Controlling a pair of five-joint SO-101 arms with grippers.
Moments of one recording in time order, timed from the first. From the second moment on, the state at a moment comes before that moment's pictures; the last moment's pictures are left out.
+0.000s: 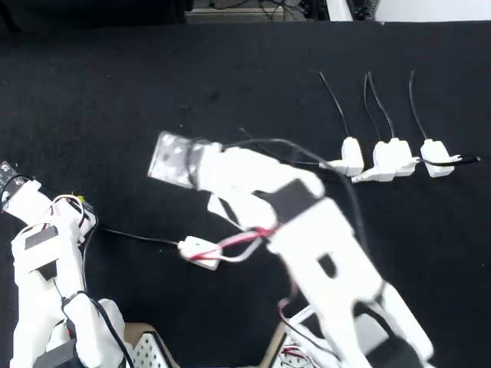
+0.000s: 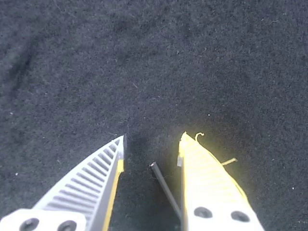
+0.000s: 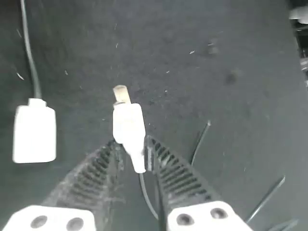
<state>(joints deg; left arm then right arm) -33.4 -36.2 70.9 28.3 20.1 -33.1 -33.0 29.8 64.5 42.4</state>
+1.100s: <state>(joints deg) -33.4 -36.2 70.9 28.3 20.1 -14.3 -4.1 44.5 57.0 26.2</state>
